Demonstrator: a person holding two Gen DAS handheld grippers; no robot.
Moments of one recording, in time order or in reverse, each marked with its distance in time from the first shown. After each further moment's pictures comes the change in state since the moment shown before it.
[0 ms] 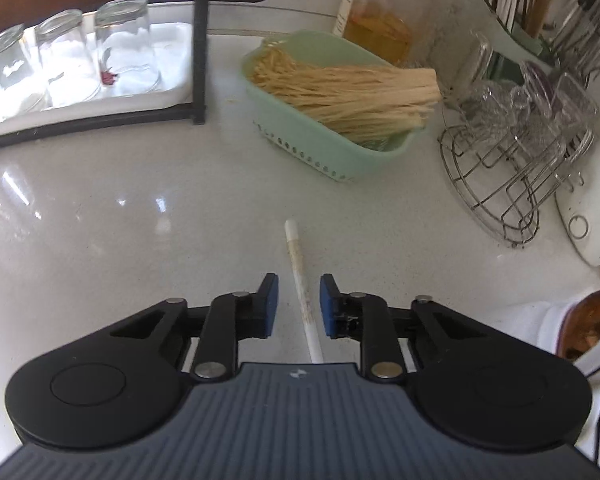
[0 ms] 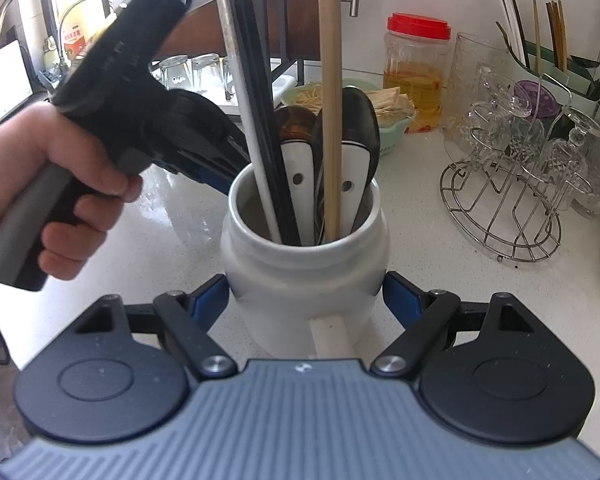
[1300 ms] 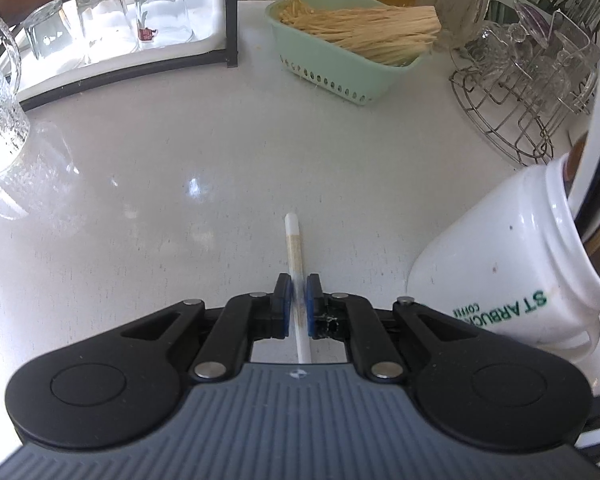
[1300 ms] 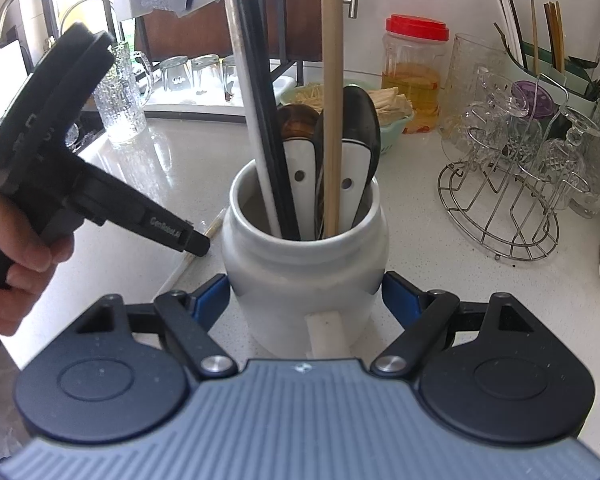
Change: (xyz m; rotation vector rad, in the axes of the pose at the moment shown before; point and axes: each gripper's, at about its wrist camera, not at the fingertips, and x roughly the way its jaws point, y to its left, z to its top) left arm -0.032 0.002 -0.053 0.035 0.090 0.103; right arm -0.004 0.001 -0.003 -0.006 -0.007 0.000
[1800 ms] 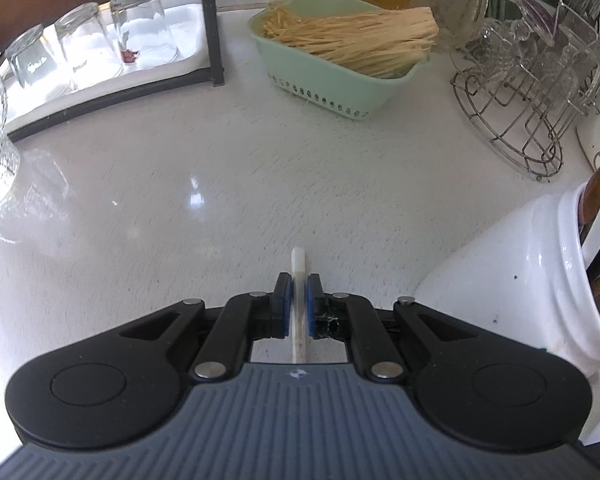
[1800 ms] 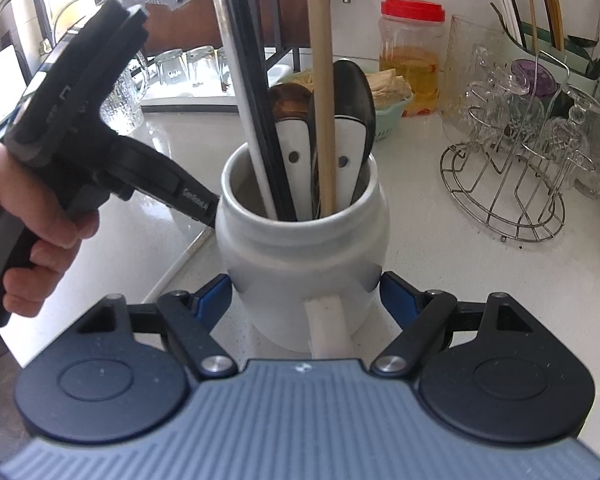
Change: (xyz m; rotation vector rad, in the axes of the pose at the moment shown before) left arm 0.013 -0.013 0.020 0.051 -0.001 0.036; right arm 0.007 -0.004 -0.003 0.033 0.033 0.011
